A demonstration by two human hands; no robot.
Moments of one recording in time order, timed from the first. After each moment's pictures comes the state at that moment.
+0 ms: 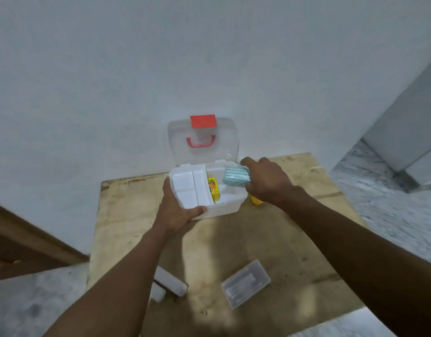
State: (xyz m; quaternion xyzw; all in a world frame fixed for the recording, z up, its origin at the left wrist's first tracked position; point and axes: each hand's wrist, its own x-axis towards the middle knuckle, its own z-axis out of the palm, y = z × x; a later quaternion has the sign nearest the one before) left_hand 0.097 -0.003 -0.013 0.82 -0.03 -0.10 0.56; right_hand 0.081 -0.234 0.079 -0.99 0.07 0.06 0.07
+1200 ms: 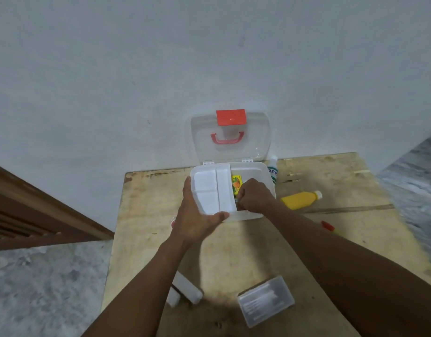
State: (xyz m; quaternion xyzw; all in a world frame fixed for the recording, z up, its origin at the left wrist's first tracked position) left_hand 0.098 -0.009 -0.012 0.81 -0.04 -0.07 0.58; right_hand 0.141 -0.188 -0.010 -0.94 0.12 0.20 0.26
